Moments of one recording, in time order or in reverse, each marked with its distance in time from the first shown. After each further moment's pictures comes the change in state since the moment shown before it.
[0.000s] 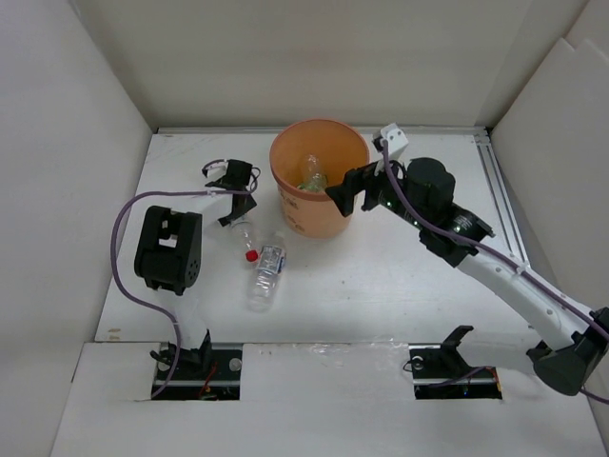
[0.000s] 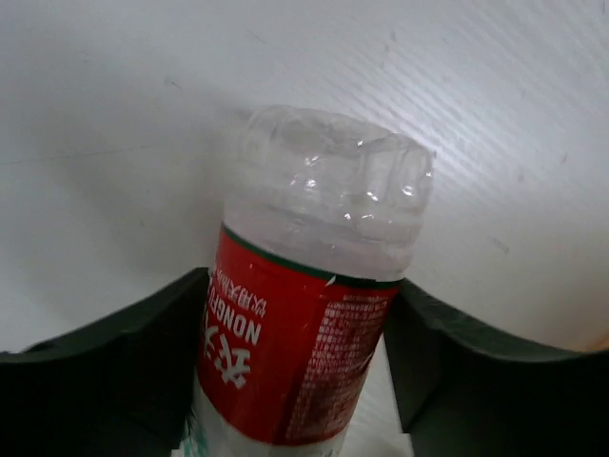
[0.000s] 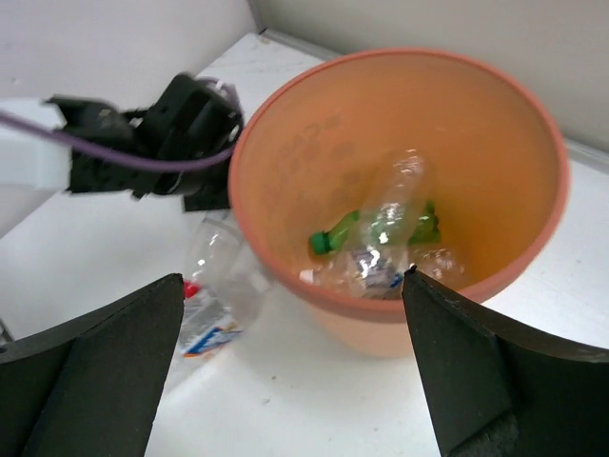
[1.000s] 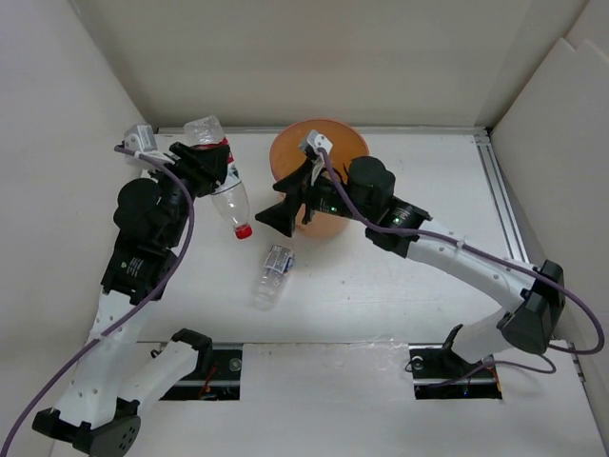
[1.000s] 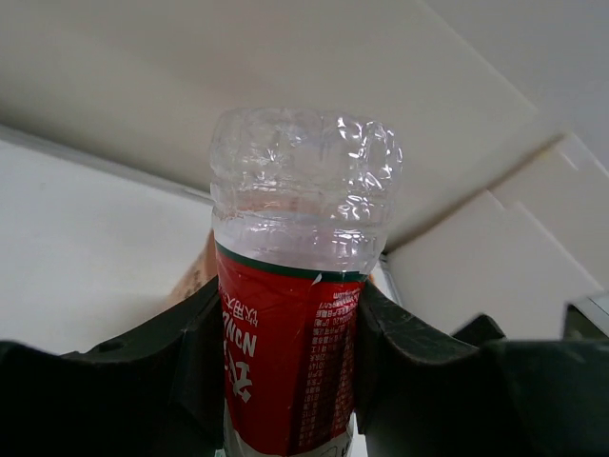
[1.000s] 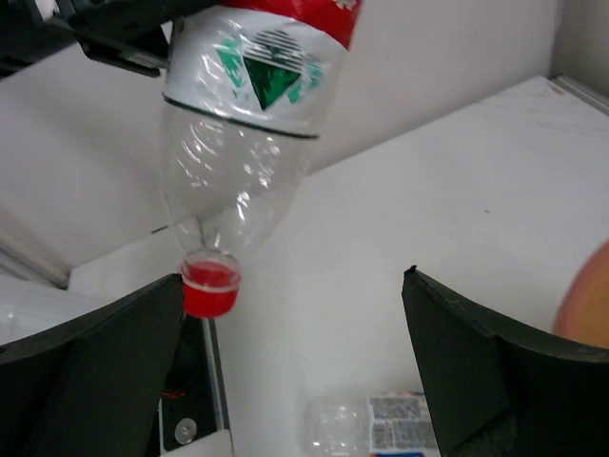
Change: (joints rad) left arm -0.107 -1.007 -0.006 0.096 0.203 0.099; right arm 0.234 0.255 0.112 0.258 -0.295 0.086
